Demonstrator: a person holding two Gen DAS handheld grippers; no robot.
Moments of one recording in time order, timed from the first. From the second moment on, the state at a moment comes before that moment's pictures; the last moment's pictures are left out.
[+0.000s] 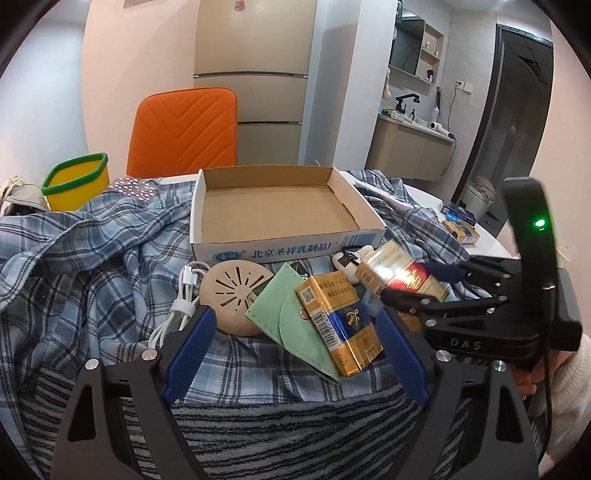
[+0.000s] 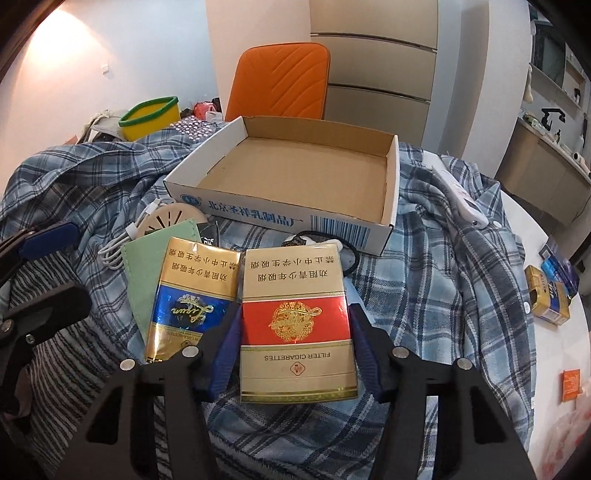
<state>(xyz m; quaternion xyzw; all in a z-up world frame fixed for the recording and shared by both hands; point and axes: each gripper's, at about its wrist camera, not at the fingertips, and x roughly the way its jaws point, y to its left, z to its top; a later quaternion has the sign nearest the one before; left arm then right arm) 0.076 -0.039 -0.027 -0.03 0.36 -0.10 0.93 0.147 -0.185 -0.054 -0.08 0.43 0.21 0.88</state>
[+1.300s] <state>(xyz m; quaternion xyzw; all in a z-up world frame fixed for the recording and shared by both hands) 0.145 -0.068 -0.068 -0.09 0.50 -0.25 0.83 0.103 -0.219 -0.040 -0.03 0.37 0.13 0.92</state>
